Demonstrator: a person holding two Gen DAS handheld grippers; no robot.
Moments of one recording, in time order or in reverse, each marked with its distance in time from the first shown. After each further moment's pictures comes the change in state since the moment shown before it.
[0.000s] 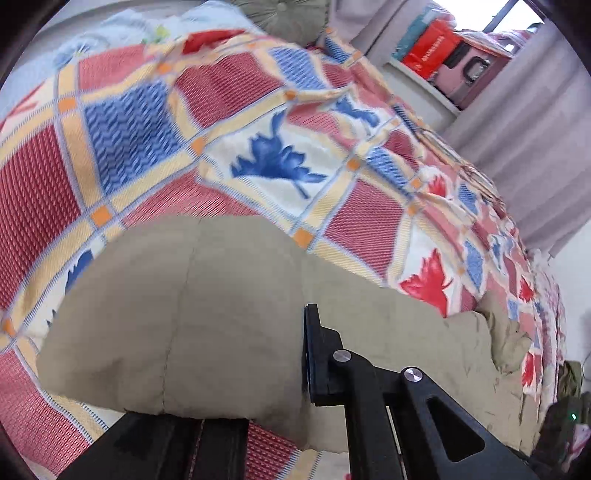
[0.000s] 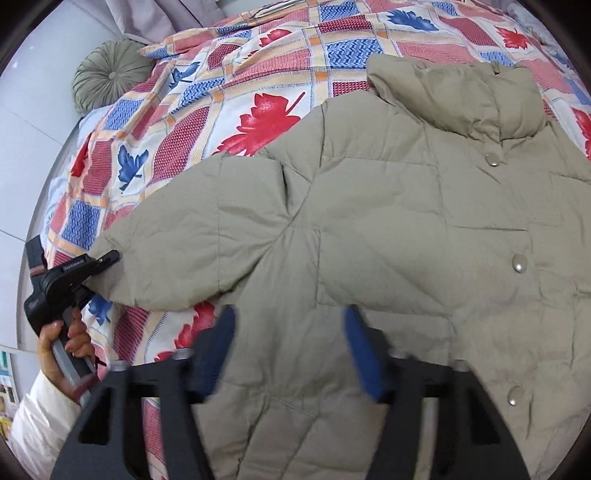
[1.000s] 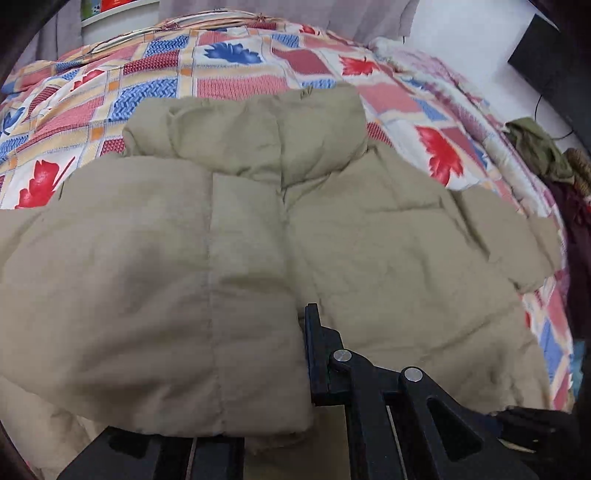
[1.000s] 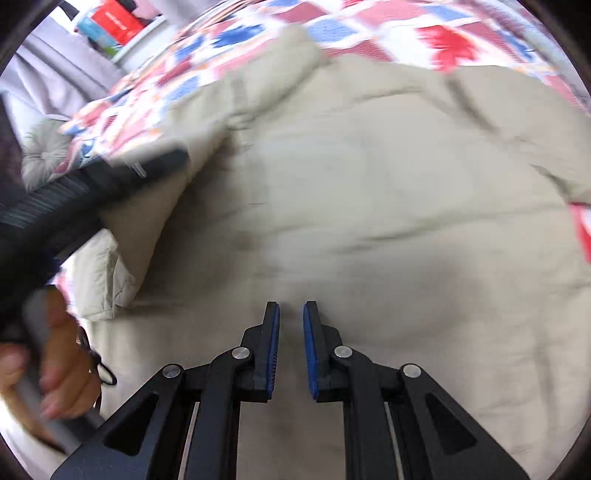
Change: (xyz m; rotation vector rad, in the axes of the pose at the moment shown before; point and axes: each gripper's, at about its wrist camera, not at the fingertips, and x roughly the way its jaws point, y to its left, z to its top) left arm 0.110 -0.381 -0.239 0.694 0.318 -0.204; right arm -0.069 -0.187 -0.042 0.238 -0.087 -0.165
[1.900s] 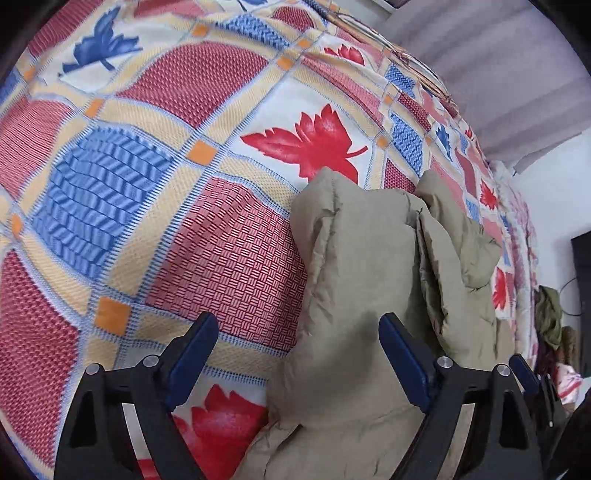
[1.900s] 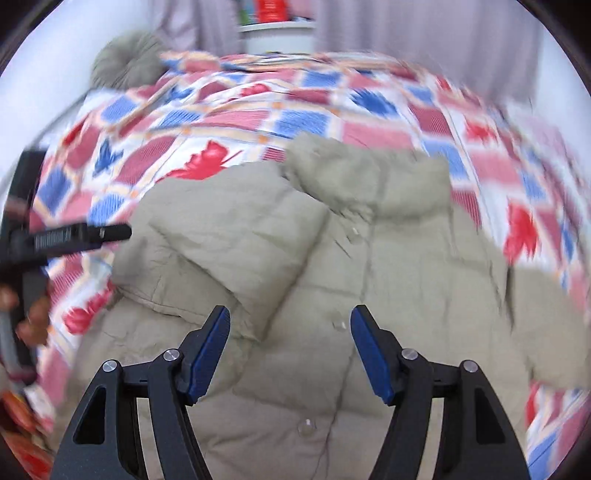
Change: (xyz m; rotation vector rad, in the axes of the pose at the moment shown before) left arm -0.101 0.285 -0.063 -0.614 -0.024 -0.072; right arm -0.026 0.144 -0.001 -0.687 -0.237 -0.148
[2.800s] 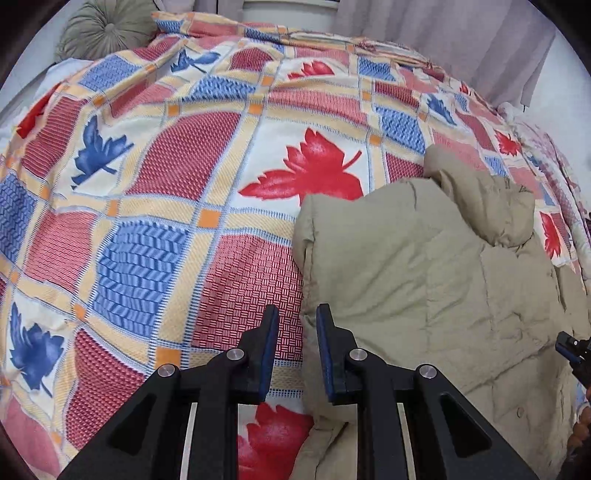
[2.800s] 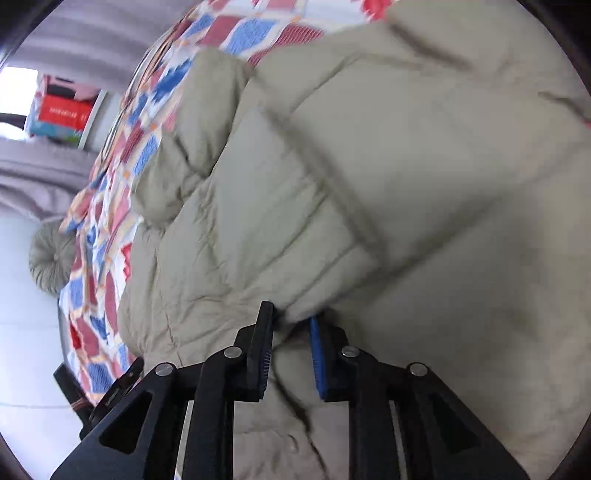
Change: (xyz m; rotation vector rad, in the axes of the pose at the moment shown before) left arm -0.031 -0.050 -0.013 0.321 -0.131 0.297; right arm 0.047 -0.175 -0.104 1.045 0.151 0.221
